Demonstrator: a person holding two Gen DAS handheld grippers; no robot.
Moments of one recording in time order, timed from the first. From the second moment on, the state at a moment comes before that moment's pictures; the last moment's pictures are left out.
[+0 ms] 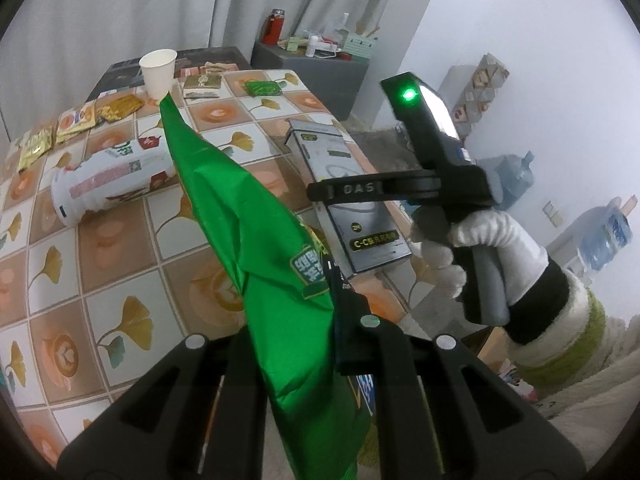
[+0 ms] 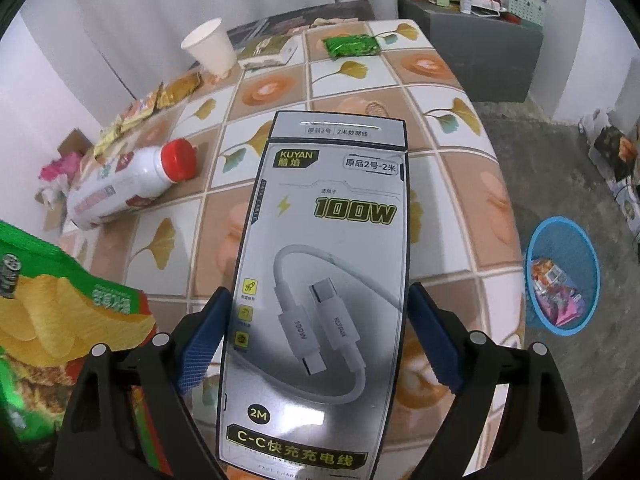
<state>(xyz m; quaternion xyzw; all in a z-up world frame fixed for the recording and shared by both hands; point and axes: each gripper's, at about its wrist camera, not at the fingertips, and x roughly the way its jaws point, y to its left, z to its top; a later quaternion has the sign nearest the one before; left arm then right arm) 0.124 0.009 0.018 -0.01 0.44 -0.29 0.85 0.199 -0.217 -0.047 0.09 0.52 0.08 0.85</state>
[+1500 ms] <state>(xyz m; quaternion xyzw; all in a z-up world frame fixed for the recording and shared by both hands) 0.159 -0.186 0.077 0.09 0.38 -0.45 0.81 0.000 -0.520 -0.015 0.36 0.32 -0.10 0.87</state>
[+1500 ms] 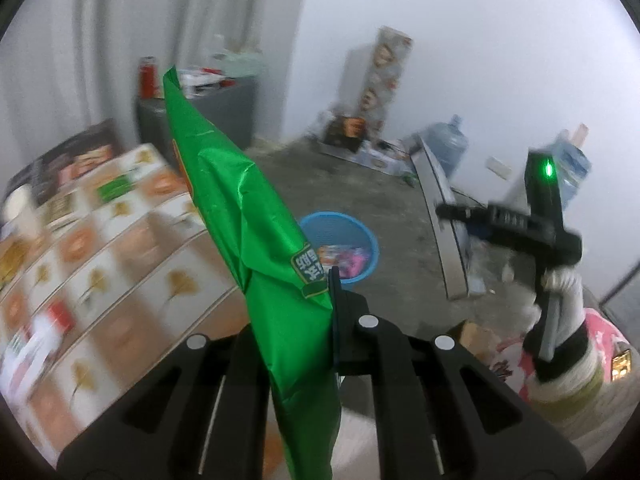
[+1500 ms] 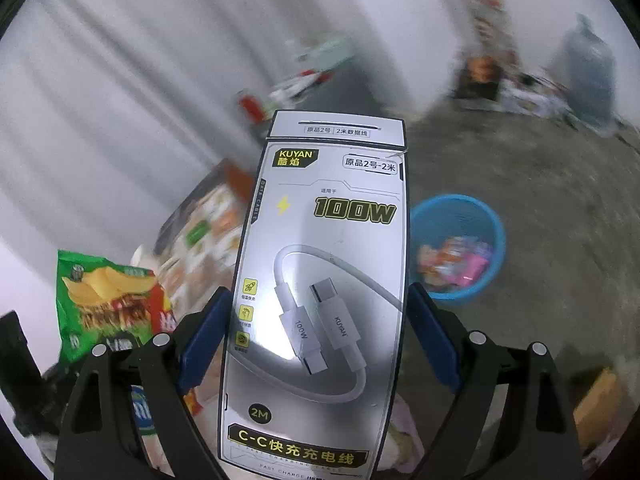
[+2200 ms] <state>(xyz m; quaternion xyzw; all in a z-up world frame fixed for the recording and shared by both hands) 0.320 -0.488 -0.118 0.15 0.52 -0.50 0.68 0.156 -0.677 -0.230 0.47 0.38 -0.18 0.78</state>
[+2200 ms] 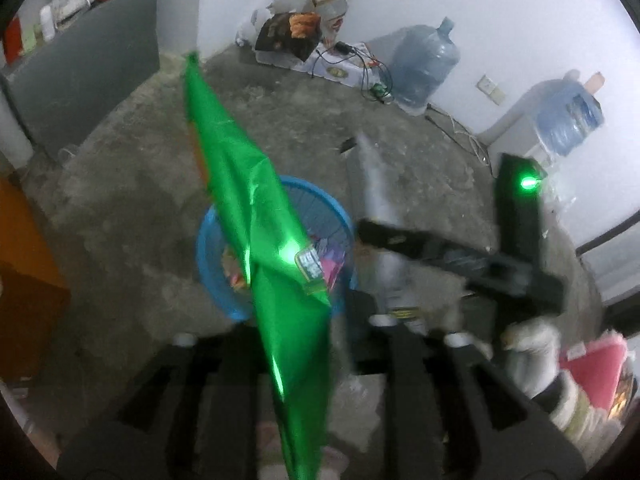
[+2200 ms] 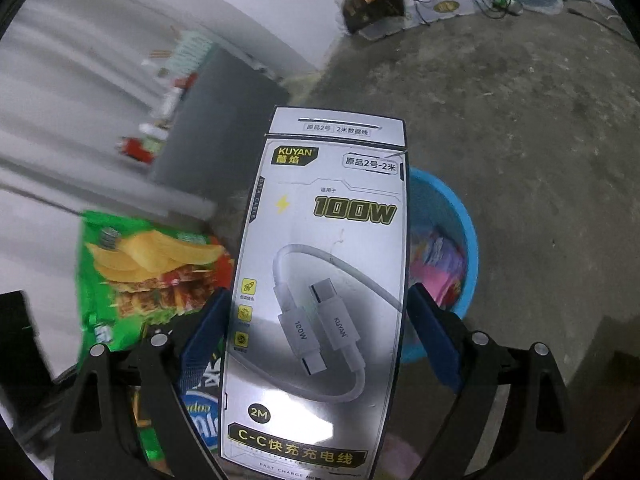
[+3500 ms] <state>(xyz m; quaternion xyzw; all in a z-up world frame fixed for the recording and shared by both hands) 0.179 0.009 0.028 -0.15 0.35 -0.26 0.89 0.078 -0.484 -0.026 0.40 0.33 0.05 0.86</state>
